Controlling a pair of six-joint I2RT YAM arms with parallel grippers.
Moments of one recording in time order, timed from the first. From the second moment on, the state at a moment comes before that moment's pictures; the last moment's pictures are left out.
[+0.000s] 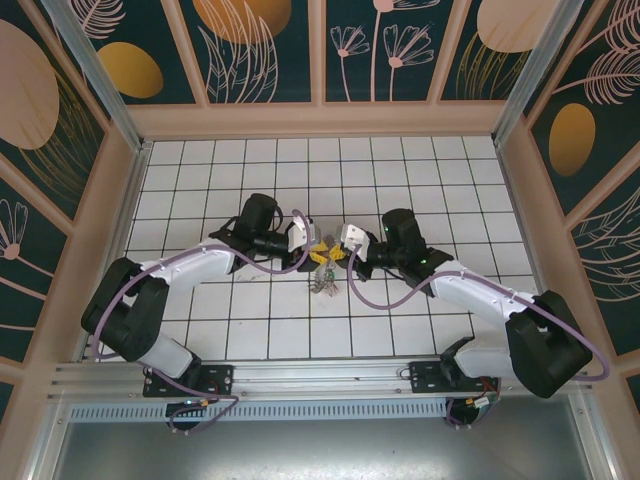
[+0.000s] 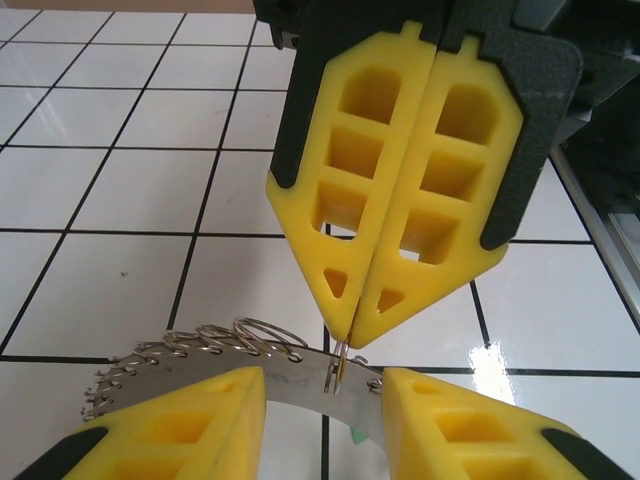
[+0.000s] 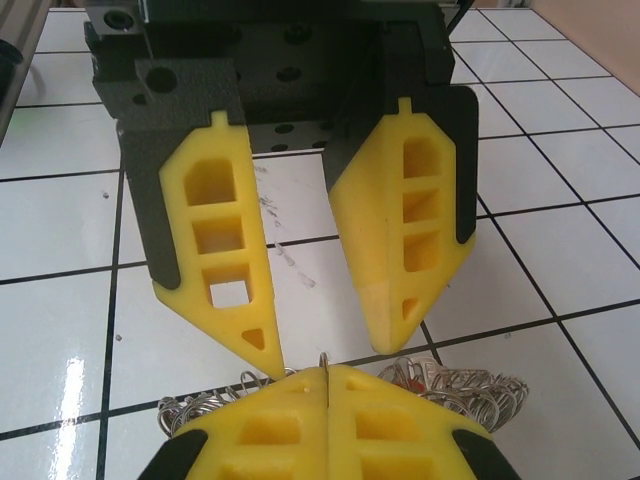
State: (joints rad) left arm -0.57 1.55 0.85 0.01 0.86 0.53; right arm 0.61 1.26 0.64 0.09 -0.63 -0.49
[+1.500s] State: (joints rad) left arm -0.58 1.59 0.84 0.15 0.94 0.41; right arm 0.60 1.19 0.59 0.09 -0.57 -0.45
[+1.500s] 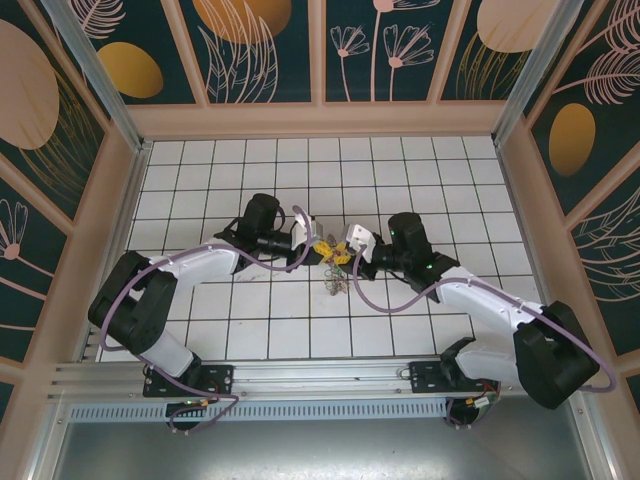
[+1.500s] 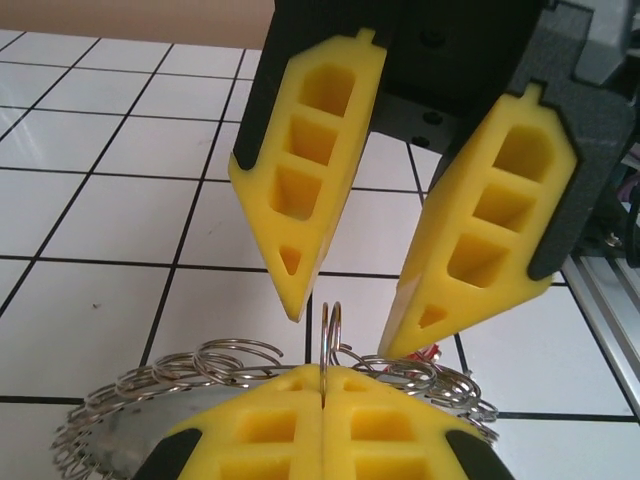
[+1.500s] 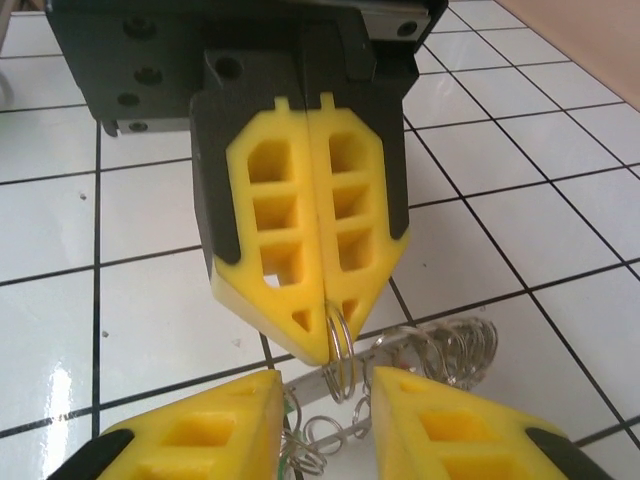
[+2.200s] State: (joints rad) left arm -0.57 1.59 0.84 0.16 0.95 0.41; right arm 0.60 1.21 0.60 0.10 -0.58 -0.46
